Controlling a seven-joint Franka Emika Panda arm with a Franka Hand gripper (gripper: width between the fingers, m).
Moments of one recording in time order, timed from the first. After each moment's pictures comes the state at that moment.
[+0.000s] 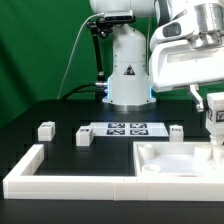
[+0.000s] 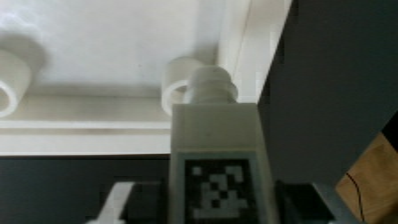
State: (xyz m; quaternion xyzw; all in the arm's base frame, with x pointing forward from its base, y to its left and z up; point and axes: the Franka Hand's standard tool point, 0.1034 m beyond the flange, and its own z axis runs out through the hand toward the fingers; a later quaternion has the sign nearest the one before) arm 0.580 0.117 0.114 -0.97 -0.07 -0.21 0.06
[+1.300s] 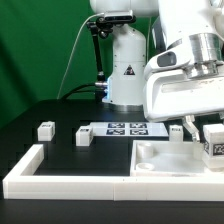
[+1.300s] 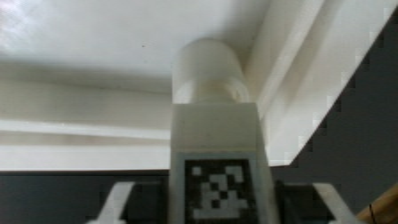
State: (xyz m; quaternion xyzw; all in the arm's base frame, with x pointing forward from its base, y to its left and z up) arm 0.611 0.108 0.074 -0.96 -0.06 -0.25 0.06
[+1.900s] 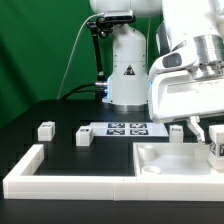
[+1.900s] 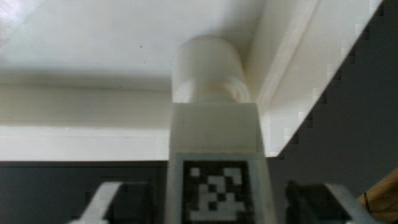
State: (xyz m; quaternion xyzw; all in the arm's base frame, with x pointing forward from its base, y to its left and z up) arm 0.612 0.113 0.074 -0.96 -0.07 -0.26 0.06
